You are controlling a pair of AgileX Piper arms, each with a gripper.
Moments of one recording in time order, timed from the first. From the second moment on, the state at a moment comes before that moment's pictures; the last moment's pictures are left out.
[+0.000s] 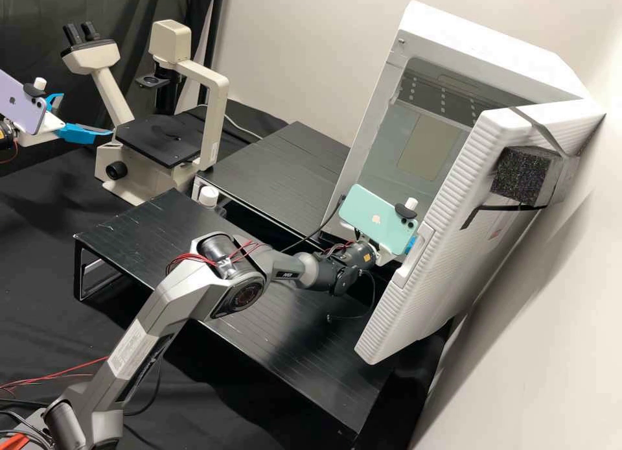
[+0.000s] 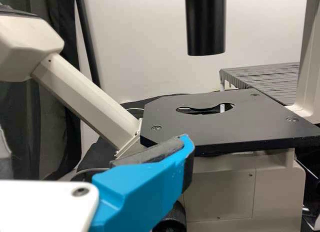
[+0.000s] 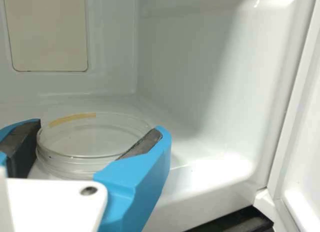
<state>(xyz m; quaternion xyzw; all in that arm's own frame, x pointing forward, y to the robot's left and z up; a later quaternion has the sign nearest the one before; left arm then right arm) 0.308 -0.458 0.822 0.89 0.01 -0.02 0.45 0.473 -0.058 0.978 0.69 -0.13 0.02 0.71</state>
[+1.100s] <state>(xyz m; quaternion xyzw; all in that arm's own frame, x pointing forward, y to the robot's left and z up) 0.308 -0.458 0.822 0.89 0.01 -0.02 0.45 0.516 -0.065 0.972 0.70 -0.11 0.02 0.70</state>
